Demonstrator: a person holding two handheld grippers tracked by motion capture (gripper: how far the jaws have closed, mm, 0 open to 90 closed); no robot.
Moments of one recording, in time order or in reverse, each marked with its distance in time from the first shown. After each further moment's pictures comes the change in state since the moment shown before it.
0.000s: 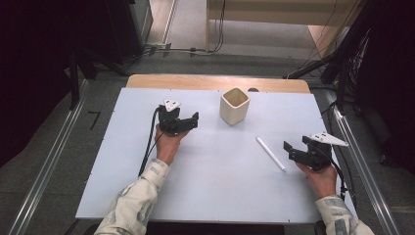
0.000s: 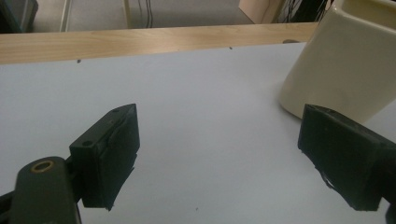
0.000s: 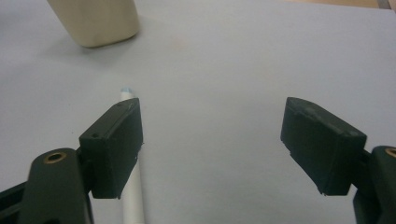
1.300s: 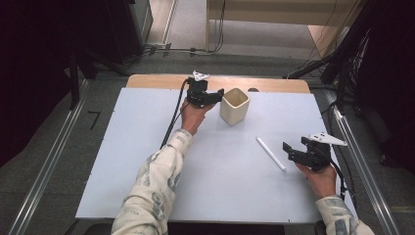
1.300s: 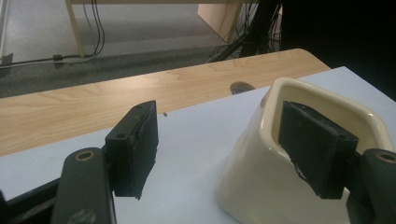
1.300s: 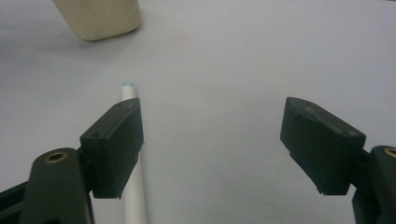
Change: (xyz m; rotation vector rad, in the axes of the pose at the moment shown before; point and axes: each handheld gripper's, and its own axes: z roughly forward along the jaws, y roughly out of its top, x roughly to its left) left arm -0.045 0.074 0.071 0.002 -0.153 0.051; right arm 0.000 -0.001 0.002 0.021 0.012 -0.002
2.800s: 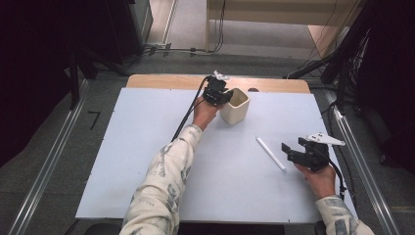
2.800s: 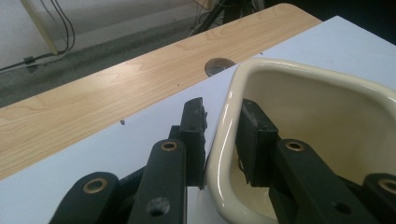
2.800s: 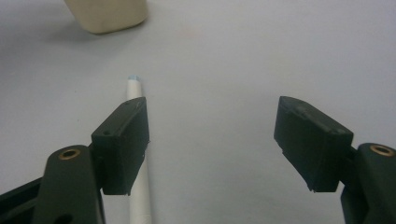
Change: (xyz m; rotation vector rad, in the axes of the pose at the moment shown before) left arm -0.024 0.004 0.047 0.128 -0.067 0.168; right arm 0.002 -0.001 0.003 0.017 0.018 -0.017
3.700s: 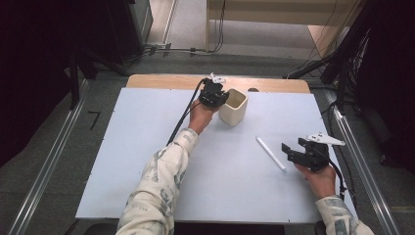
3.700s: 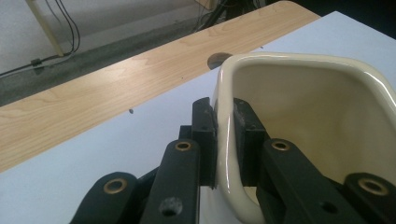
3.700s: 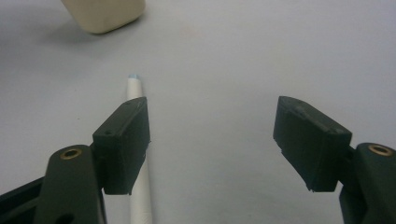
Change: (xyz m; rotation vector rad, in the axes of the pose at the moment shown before) left arm 0.000 -0.011 -0.018 -0.007 0.009 0.013; right arm 0.000 0.000 0.000 0.007 0.000 0.003
